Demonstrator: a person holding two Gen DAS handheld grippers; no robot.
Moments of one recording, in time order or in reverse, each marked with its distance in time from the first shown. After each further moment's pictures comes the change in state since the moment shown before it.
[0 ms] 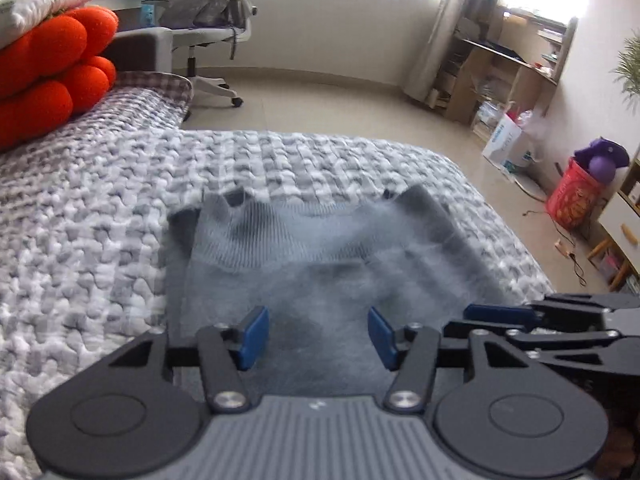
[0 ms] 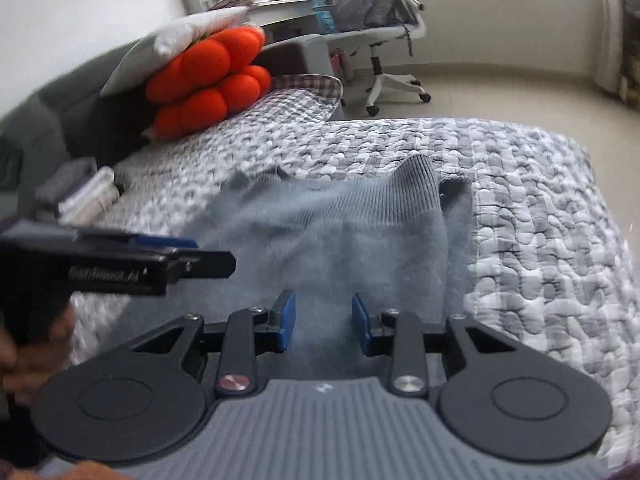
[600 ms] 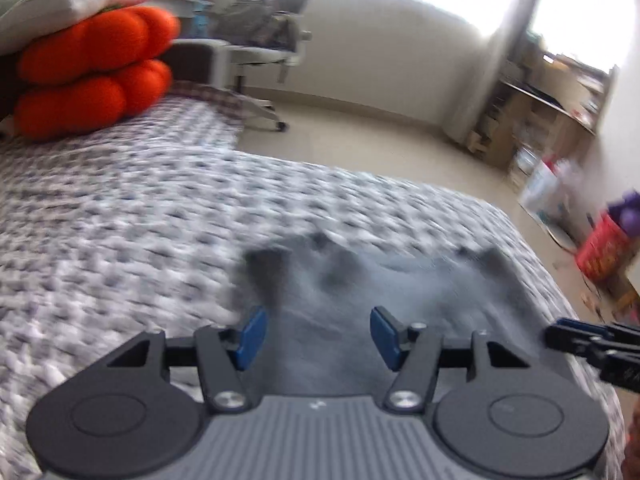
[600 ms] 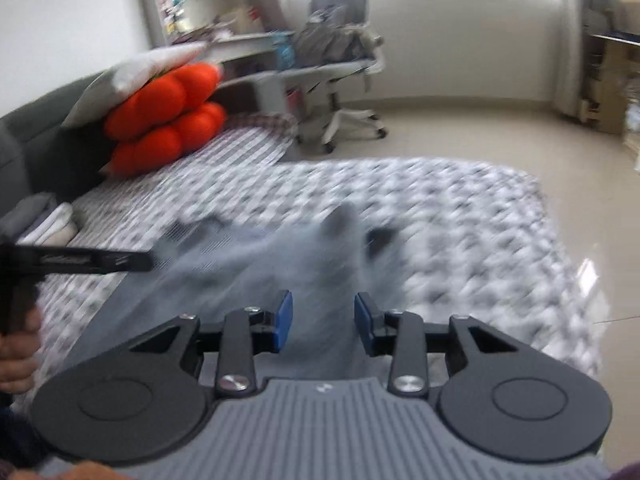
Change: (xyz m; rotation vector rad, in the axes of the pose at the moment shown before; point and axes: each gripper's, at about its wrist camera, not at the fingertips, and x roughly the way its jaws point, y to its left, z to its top) left arm 0.008 0.059 0.022 -0.155 -0.097 0.091; right arm -0.005 -0.034 0.018 0.041 -0.116 -0.129
